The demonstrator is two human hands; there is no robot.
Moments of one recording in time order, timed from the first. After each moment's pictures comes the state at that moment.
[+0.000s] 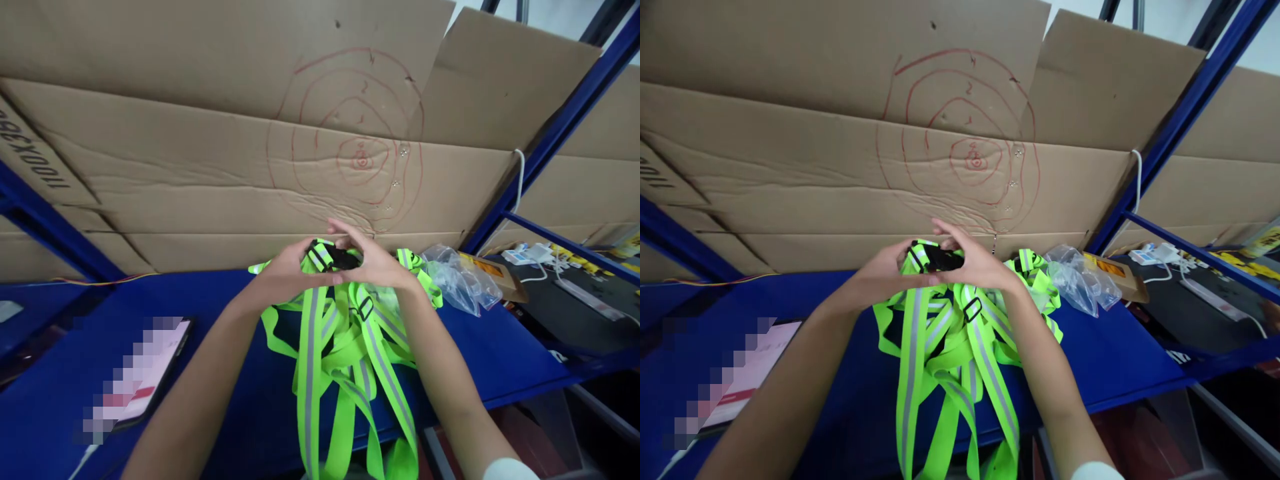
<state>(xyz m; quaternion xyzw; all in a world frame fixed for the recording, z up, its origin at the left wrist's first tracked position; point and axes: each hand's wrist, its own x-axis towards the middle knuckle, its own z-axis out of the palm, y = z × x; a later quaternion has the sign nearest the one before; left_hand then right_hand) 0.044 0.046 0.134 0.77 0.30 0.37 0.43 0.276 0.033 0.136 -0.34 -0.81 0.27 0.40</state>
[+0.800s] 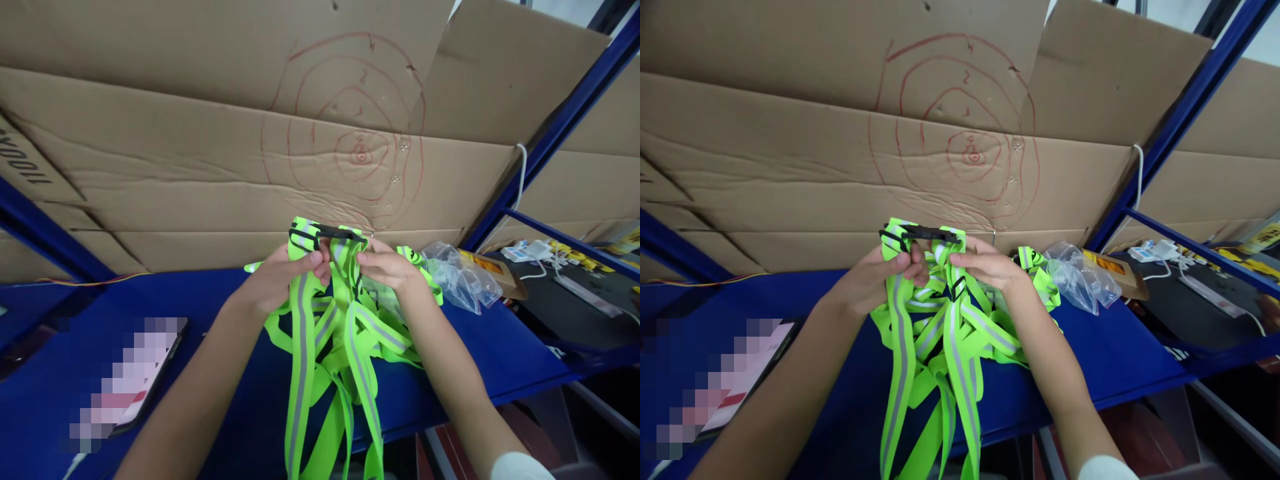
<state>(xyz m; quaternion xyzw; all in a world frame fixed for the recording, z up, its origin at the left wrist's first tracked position) 0.054 0.045 0.123 0.58 0.14 0.40 0.70 0.280 0.034 0.126 -0.24 -0.60 0.63 0.42</state>
